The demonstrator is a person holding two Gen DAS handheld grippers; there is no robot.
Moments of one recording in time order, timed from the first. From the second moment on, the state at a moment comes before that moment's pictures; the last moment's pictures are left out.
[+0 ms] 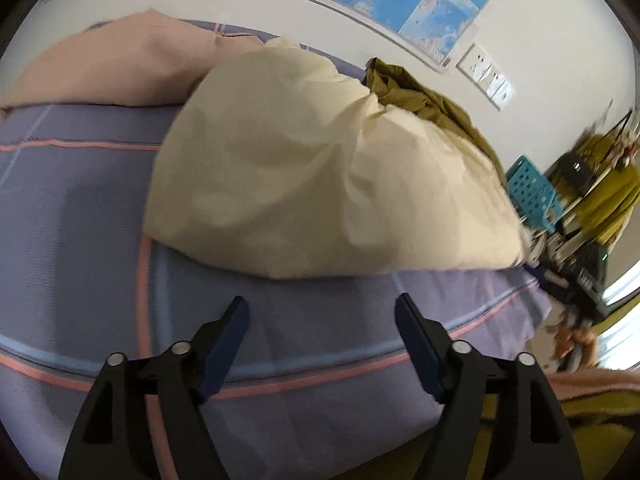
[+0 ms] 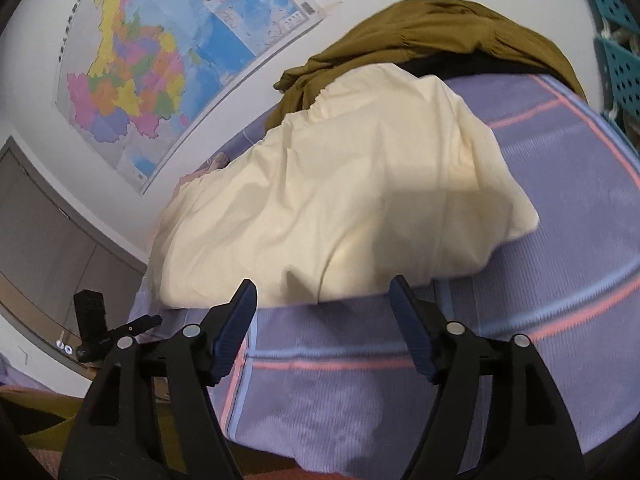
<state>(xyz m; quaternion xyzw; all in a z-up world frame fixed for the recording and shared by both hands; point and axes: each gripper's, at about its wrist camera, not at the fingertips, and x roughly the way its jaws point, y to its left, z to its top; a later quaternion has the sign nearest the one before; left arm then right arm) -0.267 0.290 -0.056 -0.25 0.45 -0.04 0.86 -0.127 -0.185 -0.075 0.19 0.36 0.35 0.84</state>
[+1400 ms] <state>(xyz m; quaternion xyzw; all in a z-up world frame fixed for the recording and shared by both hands) -0.154 0.283 -0.064 -0.29 0.44 0.00 0.85 -0.061 -0.129 -0.081 0.25 0.34 0.26 0.87</state>
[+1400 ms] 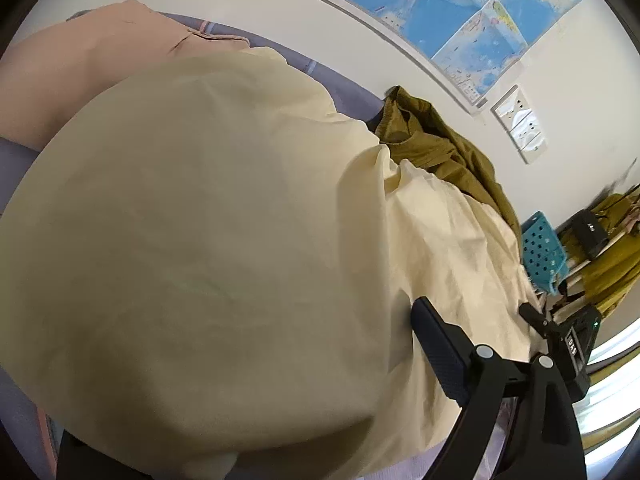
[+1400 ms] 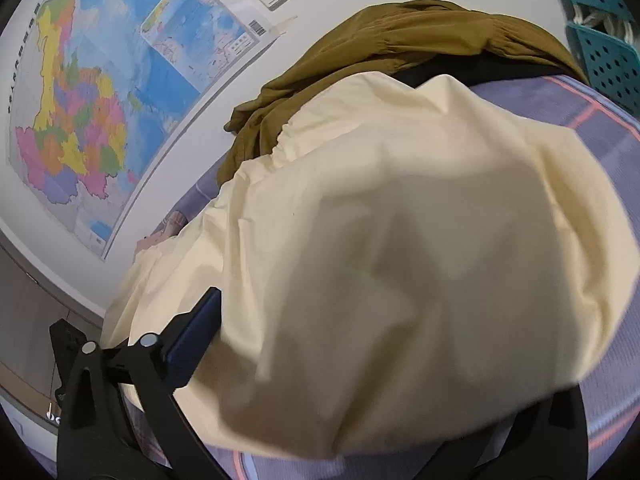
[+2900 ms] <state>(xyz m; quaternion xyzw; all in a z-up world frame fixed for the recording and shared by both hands) -0.140 0.271 -0.058 -0.24 0.45 0.05 0.86 -0.042 -0.101 -0.059 0.22 0.35 0.37 0.83</state>
